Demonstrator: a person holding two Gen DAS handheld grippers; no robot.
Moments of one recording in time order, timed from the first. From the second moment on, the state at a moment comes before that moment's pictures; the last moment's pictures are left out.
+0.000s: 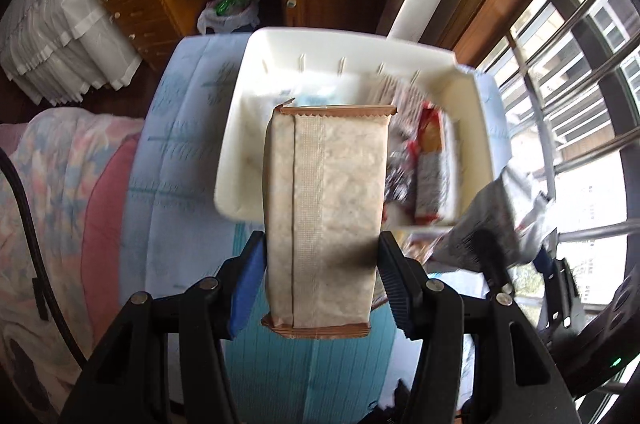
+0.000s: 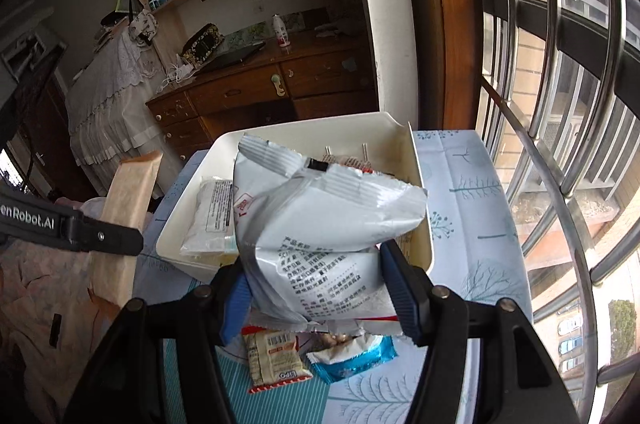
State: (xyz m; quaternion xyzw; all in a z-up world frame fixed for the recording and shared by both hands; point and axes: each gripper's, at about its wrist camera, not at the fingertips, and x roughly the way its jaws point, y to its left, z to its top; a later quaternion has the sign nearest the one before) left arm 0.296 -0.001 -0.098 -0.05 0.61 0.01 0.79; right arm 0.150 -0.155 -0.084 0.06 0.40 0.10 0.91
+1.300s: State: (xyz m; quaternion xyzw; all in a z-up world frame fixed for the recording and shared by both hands) left arm 0.350 -0.020 -0.139 -0.08 0.55 -0.04 0.83; right arm 0.200 -0.167 -0.136 0.01 0.40 0.08 0.91
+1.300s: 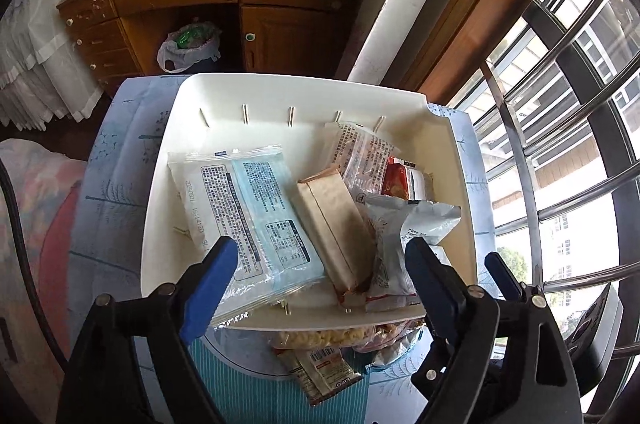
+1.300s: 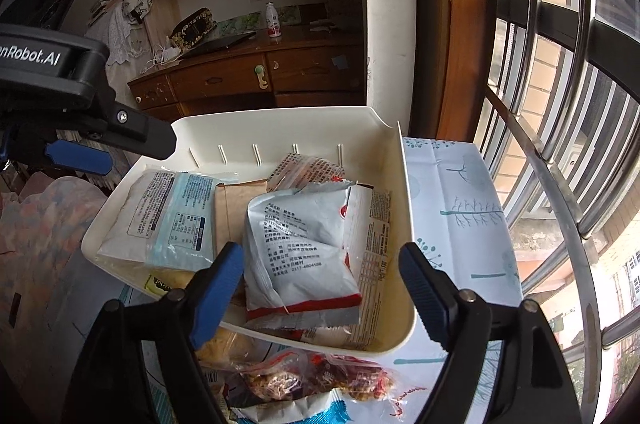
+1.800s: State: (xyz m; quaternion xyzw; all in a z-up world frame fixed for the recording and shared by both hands) left arm 0.284 0.000 -0.101 -0.08 0.54 -0.04 0.84; right arm 0.166 -0.182 -0.102 0.02 0.38 0.06 0.92
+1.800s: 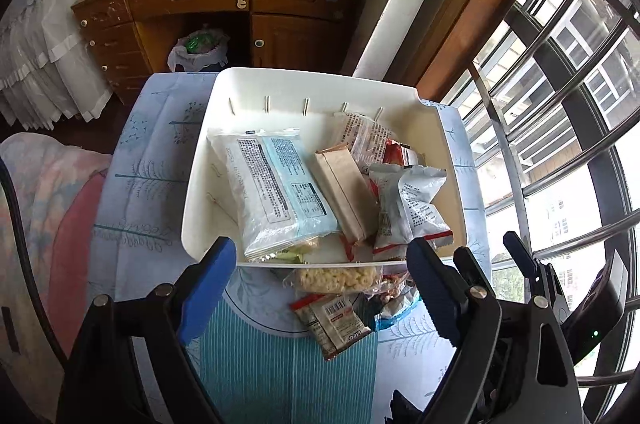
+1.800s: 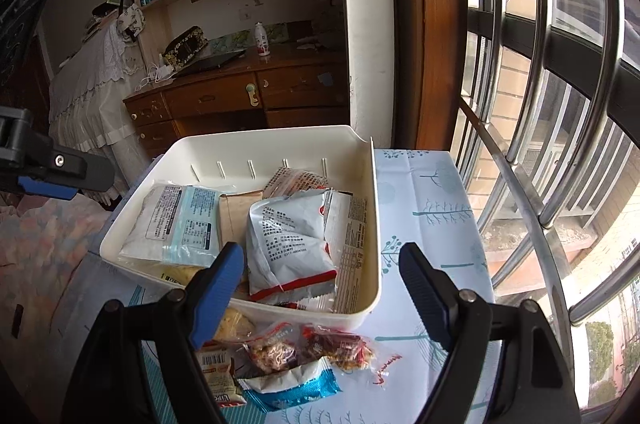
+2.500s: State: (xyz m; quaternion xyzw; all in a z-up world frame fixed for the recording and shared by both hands) left arm 0.232 0.033 -0.104 -0.15 0.59 -0.14 0.78; right arm 0.079 -0.129 -0.068 -0.05 0.36 0.08 0.93
